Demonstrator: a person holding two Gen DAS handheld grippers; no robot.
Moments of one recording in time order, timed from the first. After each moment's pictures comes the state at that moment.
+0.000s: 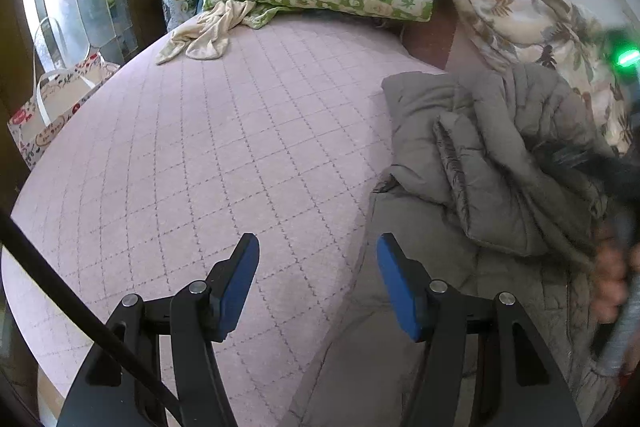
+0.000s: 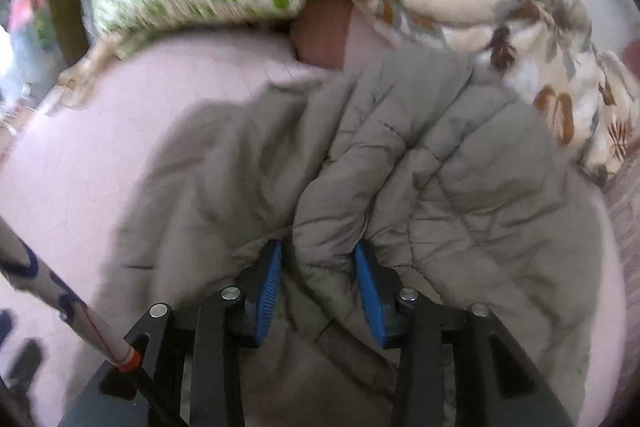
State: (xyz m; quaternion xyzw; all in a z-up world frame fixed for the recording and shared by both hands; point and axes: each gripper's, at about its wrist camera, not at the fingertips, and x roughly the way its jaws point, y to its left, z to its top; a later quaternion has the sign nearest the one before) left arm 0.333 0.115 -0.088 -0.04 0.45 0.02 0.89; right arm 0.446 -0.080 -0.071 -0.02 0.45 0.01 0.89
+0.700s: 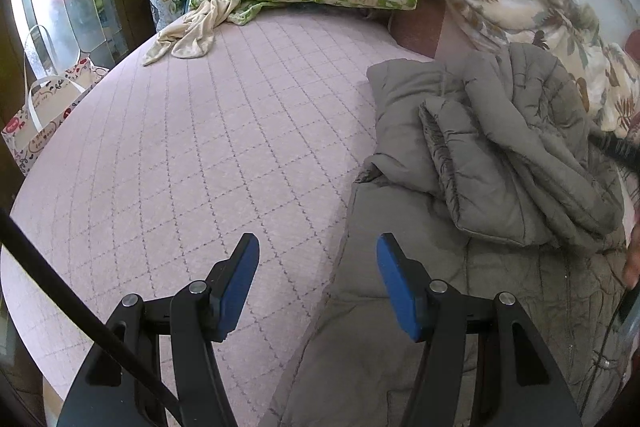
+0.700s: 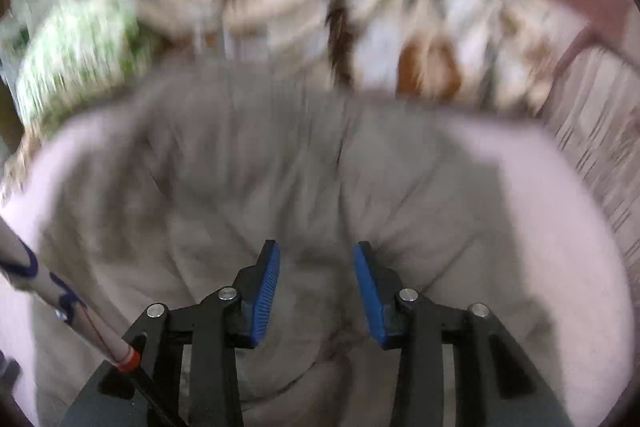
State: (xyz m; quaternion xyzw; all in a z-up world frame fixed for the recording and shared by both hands) left arm 0.335 0.098 -0.095 -0.04 0.46 0.01 0.89; right arm 0.411 -0.207 -0.063 0.05 0.40 -0.14 0.91
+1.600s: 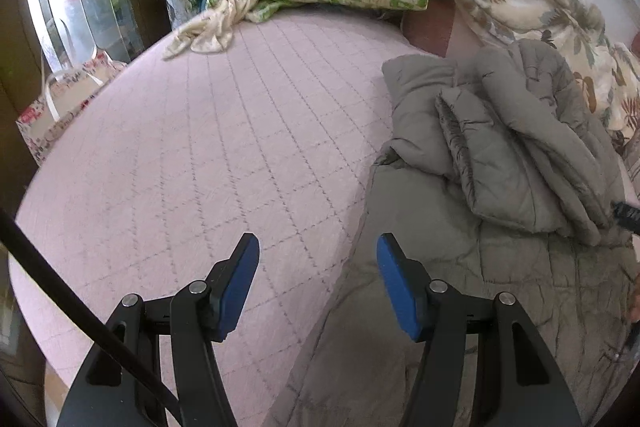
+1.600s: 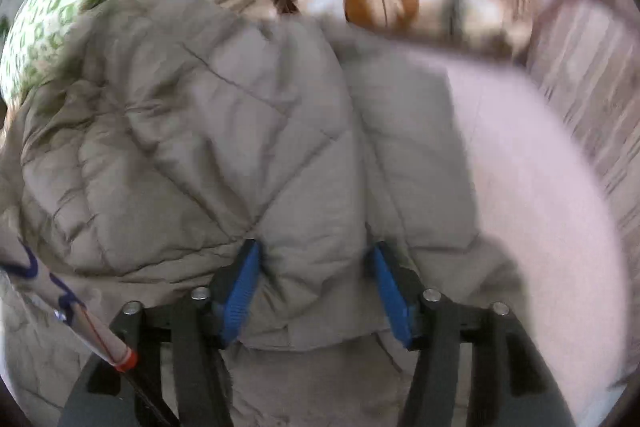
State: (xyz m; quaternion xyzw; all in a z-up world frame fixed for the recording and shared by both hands) left arm 0.311 0.106 -0.093 -0.03 0.45 0.04 0.89; right arm 0.376 -0.282 -0.118 0.10 0.49 -0.13 0.86
